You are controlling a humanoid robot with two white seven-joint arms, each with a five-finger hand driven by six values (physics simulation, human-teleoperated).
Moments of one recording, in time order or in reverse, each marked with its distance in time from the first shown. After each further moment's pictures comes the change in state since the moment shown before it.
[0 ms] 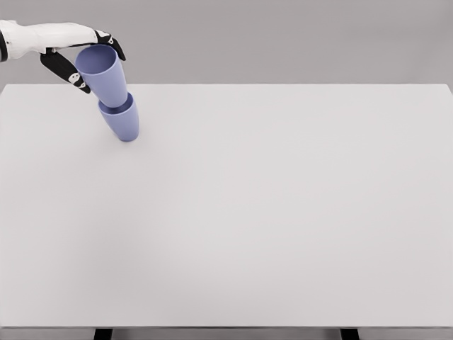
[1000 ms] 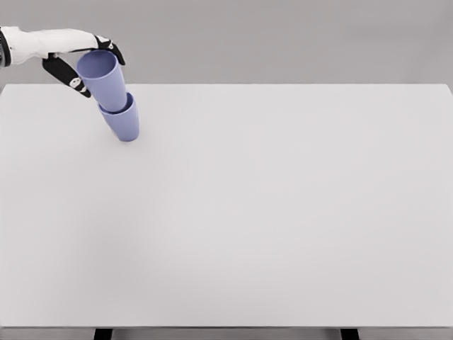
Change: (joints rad) left arm 0.018 -0.019 0.000 0.041 -0.005 0.000 0.003; right arm 0.000 0.000 0.000 0.000 0.000 0.000 0.000
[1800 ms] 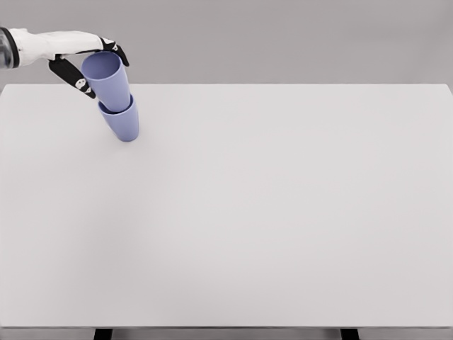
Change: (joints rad) left arm 0.008 -0.041 0.013 0.050 -0.022 0.000 0.004; right arm 0.000 0.000 0.000 0.000 0.000 0.000 0.000
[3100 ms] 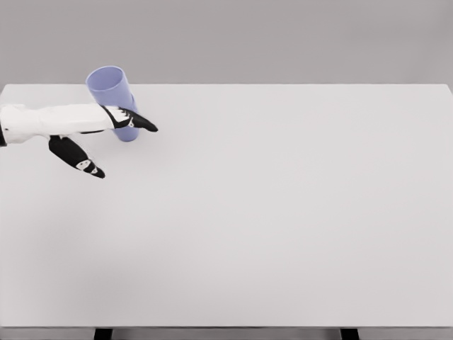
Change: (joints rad) left arm 0.339 0.388 0.160 -0.781 0.135 -0.001 -0.003; right arm 0.000 0.000 0.000 0.000 0.000 0.000 0.000
